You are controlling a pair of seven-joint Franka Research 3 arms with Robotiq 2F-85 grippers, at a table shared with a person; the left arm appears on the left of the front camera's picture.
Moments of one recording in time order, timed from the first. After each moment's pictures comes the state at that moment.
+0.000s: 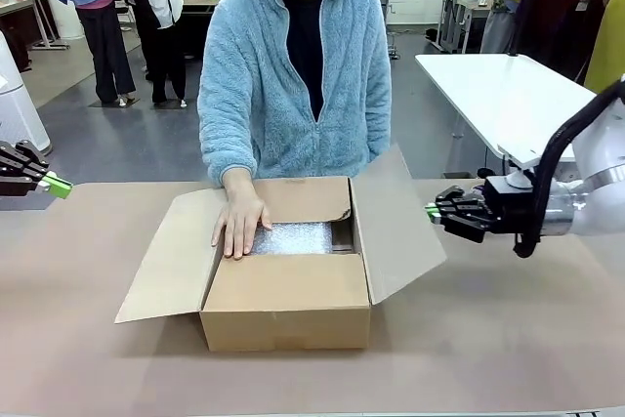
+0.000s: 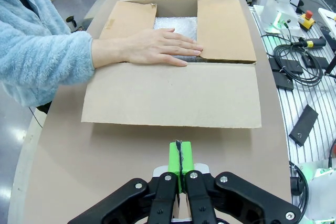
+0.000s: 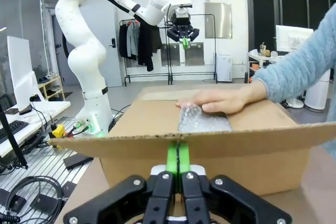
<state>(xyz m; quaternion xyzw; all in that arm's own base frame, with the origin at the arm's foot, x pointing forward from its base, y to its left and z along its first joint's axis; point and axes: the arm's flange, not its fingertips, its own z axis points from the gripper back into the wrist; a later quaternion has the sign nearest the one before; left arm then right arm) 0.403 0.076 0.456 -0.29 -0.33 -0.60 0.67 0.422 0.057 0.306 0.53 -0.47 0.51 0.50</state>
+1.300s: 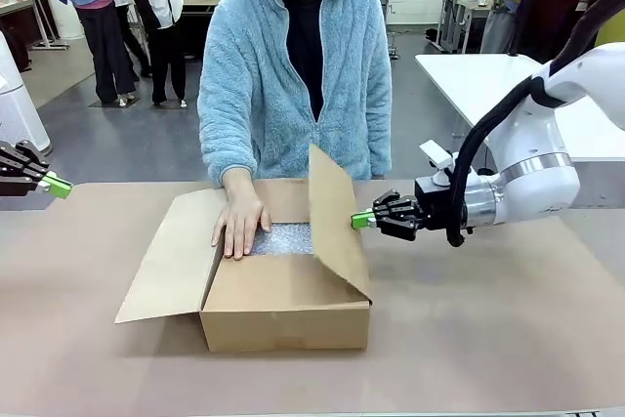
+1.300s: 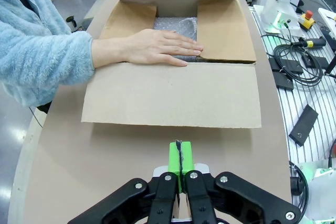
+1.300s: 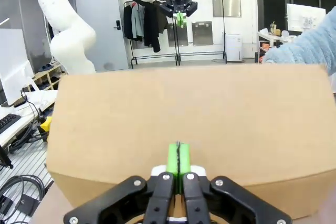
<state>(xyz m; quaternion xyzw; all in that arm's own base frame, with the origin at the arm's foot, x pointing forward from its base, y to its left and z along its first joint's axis) 0.403 0.076 0.456 -0.29 -0.33 -0.60 0.67 0.462 0.153 0.287 0.51 -0.42 0.53 0.53</state>
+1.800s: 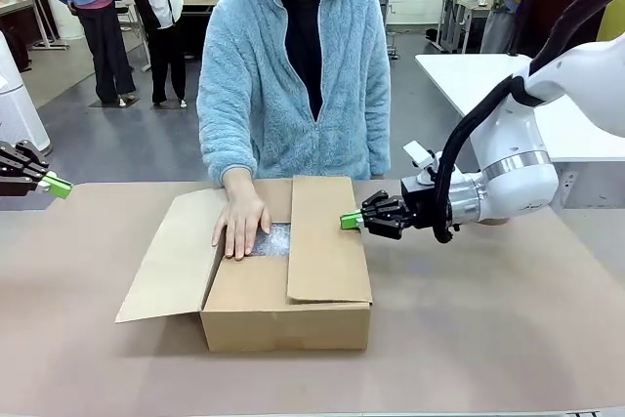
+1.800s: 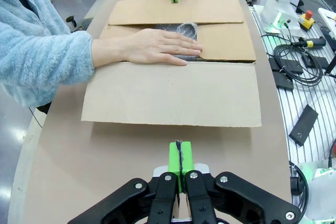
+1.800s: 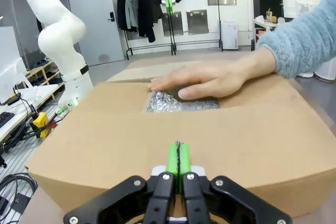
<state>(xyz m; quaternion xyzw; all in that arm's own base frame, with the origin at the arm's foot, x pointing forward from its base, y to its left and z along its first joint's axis) 0.403 0.076 0.456 -0.29 -0.33 -0.60 0.67 0.473 0.168 0.275 0.50 -0.40 0.54 0.55</state>
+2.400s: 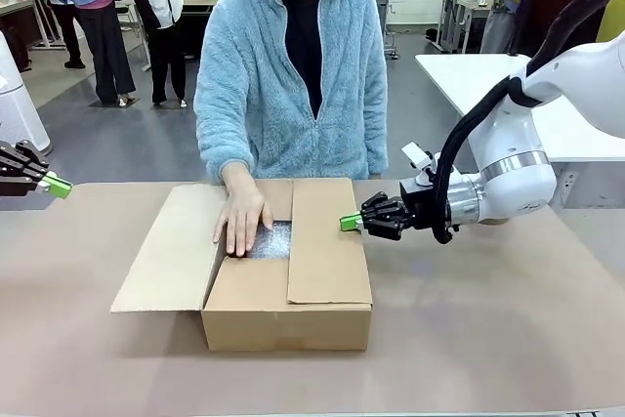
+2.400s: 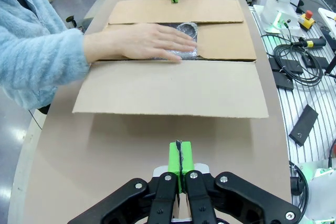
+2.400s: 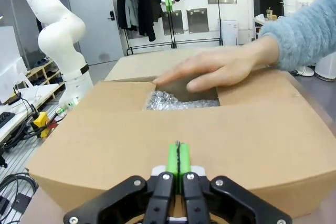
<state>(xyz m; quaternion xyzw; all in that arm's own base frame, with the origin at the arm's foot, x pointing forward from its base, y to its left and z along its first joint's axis) 0.403 0.076 0.456 -0.29 -0.33 -0.60 0.67 0.474 0.168 0.278 0.50 -0.40 0.54 0.55</state>
